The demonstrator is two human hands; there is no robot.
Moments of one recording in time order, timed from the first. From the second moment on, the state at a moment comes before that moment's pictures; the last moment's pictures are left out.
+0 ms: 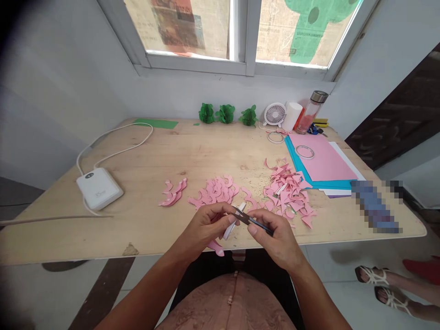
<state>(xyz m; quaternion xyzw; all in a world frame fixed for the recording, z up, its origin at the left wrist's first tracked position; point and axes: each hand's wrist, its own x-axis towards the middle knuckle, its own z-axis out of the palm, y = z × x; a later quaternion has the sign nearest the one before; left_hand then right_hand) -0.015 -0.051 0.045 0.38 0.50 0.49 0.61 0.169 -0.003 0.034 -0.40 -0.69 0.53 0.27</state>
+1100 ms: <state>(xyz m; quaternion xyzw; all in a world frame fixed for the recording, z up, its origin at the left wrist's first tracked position) -0.019 -0.053 0.041 0.38 0.50 0.51 0.59 0.166 -0.004 0.036 -0.40 -0.69 0.53 0.28</state>
